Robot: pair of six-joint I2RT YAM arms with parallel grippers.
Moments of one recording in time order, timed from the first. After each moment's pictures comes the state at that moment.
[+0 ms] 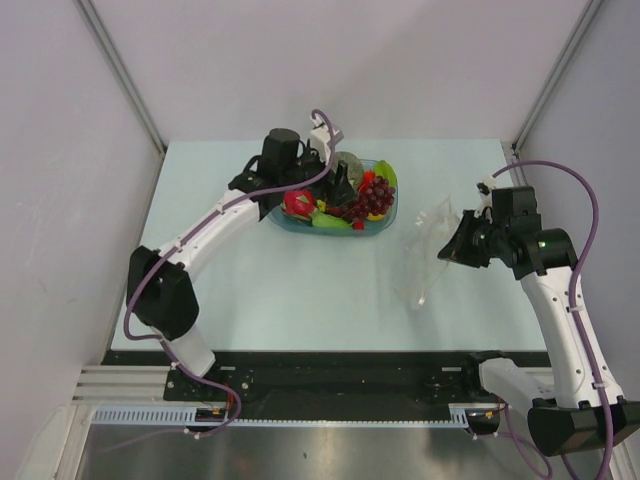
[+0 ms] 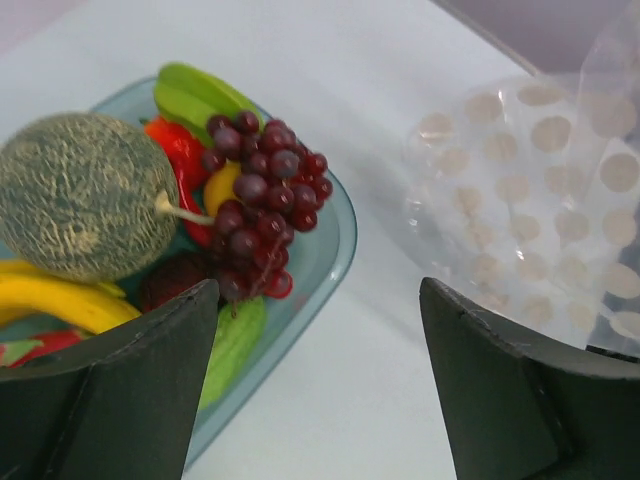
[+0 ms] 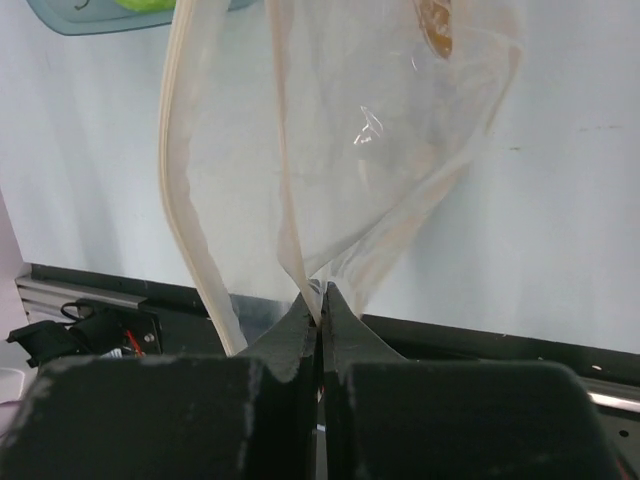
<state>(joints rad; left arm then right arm) -0.55 1.69 1.52 -0.26 0.47 -0.02 0.13 1.01 1.22 -1.07 -0.27 0.45</state>
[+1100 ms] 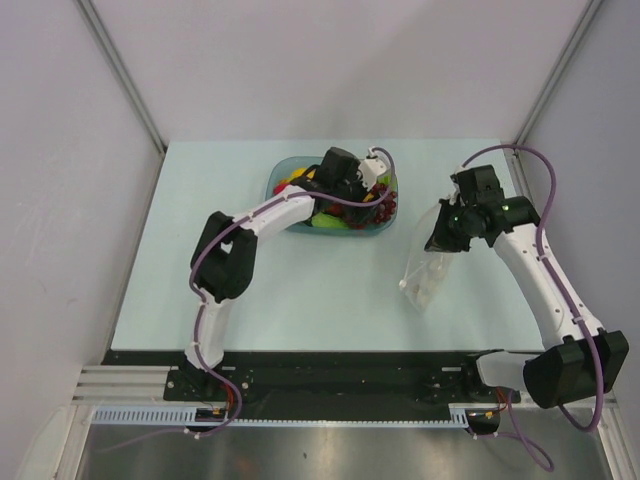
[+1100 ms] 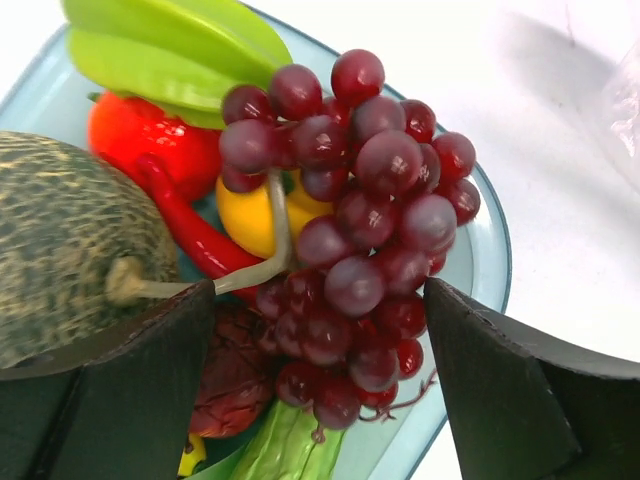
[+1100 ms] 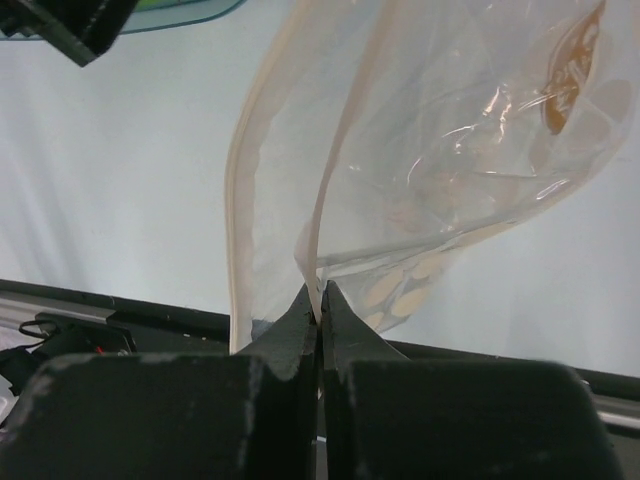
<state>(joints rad) -0.64 2.13 1.75 -0.26 0.29 0.31 0.22 1.26 1.28 -1.03 -0.17 0.47</state>
